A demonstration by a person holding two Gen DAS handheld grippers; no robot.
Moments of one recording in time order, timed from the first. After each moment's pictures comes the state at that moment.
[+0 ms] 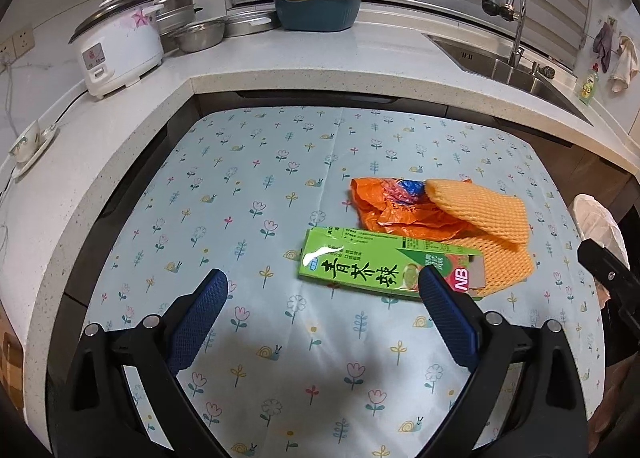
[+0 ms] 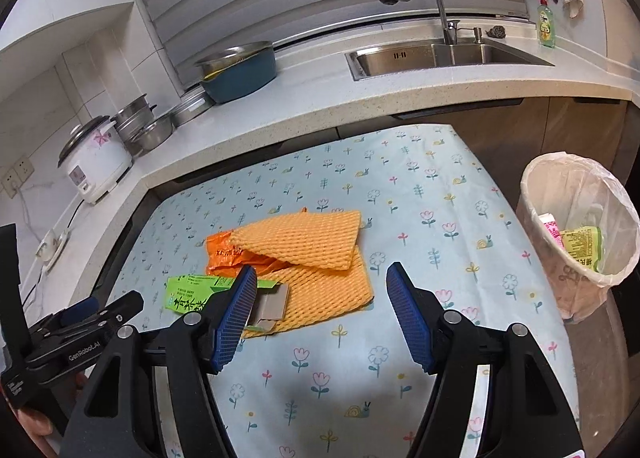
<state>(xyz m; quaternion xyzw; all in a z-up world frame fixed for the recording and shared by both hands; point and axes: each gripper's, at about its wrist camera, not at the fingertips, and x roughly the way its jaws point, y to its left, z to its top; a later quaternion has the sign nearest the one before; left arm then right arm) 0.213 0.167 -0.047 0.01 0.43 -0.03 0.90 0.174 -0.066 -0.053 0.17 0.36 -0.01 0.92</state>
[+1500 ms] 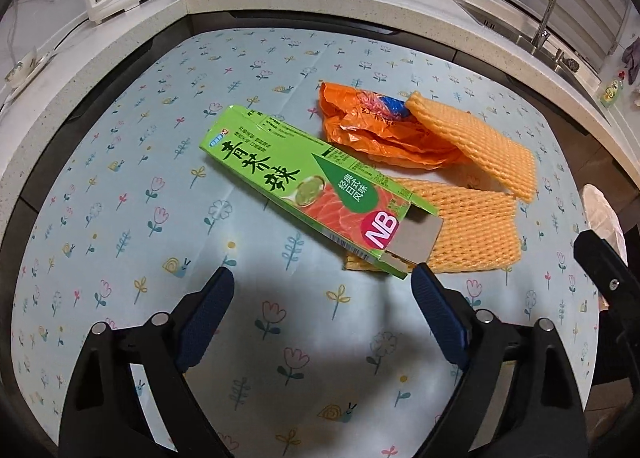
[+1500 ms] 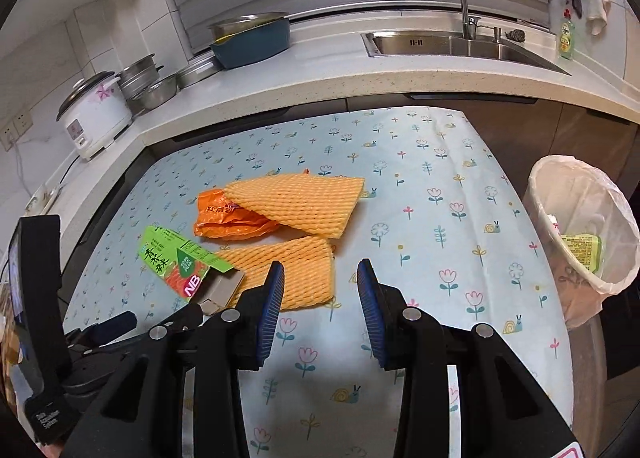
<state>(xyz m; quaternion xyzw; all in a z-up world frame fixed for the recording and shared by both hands) 0.201 0.117 -0.110 -0.05 0.50 0.00 0.86 0.175 -0.061 -0.073 0.11 0.39 0.01 0.91</state>
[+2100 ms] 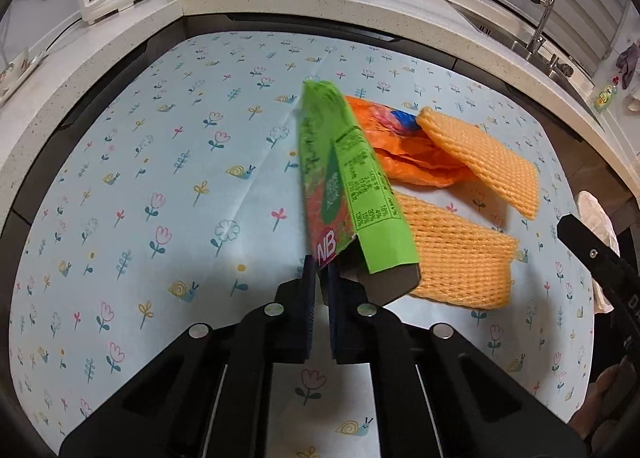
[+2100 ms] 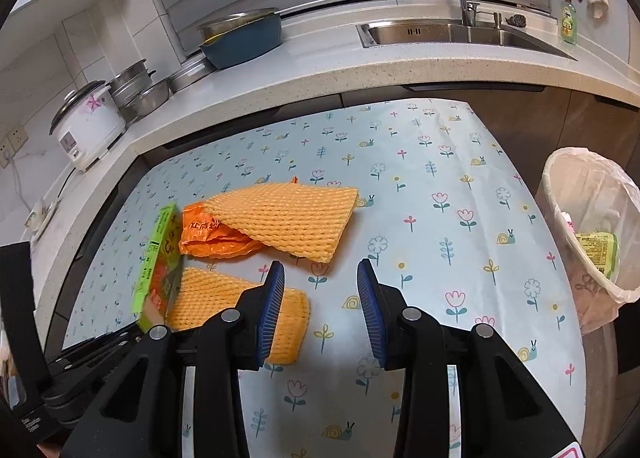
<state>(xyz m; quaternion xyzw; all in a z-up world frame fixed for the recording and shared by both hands) 0.208 0.135 -0.103 -0.05 0.49 -0.02 0.87 0.206 -0.075 -0.087 0.14 0.40 0.01 0.91</state>
